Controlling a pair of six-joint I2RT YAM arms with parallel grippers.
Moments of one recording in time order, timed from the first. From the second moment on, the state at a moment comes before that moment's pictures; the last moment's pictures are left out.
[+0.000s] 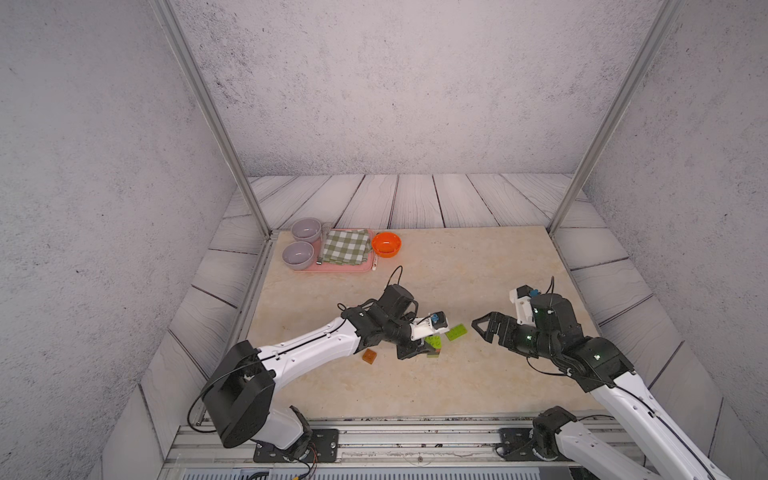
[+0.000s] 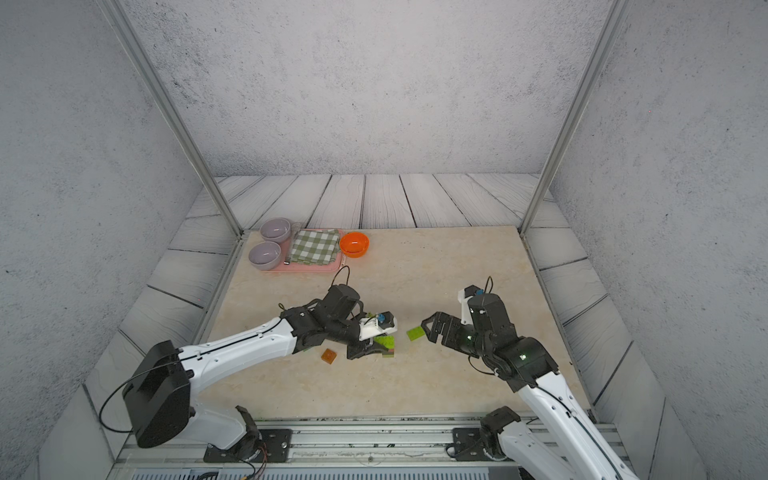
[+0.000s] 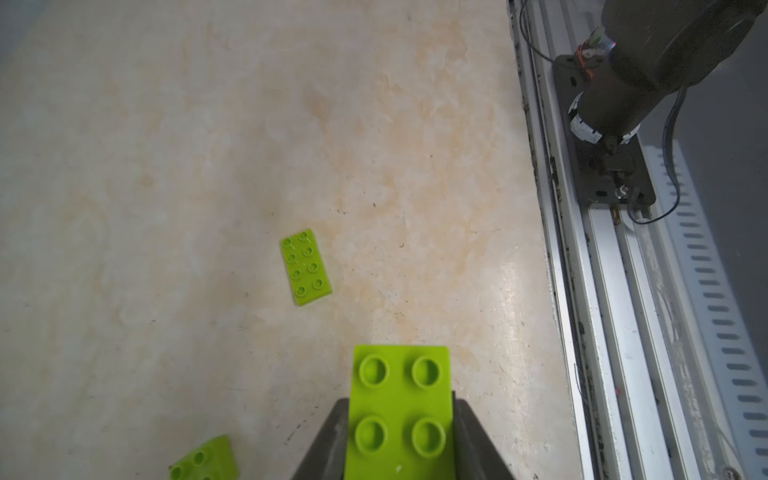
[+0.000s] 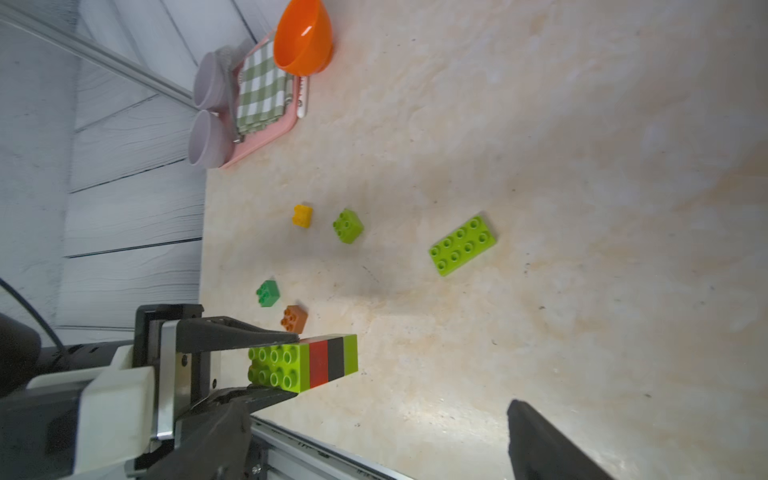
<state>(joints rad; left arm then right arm) -0.87 1.49 0.97 -0.34 0.48 0.50 0.45 0.77 0.85 -0.86 -0.21 0.70</state>
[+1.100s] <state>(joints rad) -0.87 1.64 0.86 -0.08 0.50 0.48 0.45 0.77 0.82 -0.88 -0.21 0.66</state>
